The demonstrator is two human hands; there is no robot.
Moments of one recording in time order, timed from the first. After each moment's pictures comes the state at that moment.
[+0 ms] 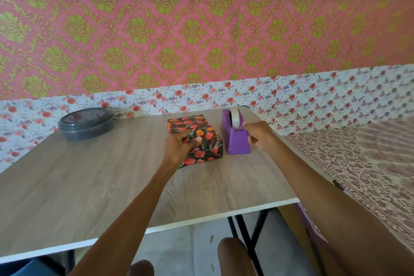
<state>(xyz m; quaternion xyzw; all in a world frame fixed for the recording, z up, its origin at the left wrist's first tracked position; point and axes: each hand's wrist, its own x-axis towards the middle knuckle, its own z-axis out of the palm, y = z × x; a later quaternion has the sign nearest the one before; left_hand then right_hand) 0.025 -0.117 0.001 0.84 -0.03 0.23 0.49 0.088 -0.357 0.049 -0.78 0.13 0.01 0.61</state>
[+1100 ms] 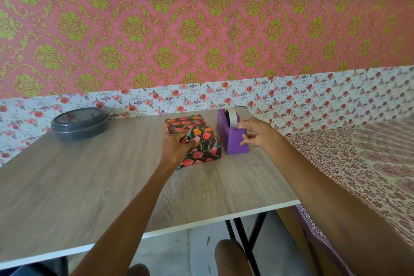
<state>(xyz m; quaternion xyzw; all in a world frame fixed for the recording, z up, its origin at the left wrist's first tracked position) 0.035 -0.118 -0.001 0.85 0.00 0.23 0.47 0.088 -0.356 0.063 -0.60 0.15 0.10 0.78</state>
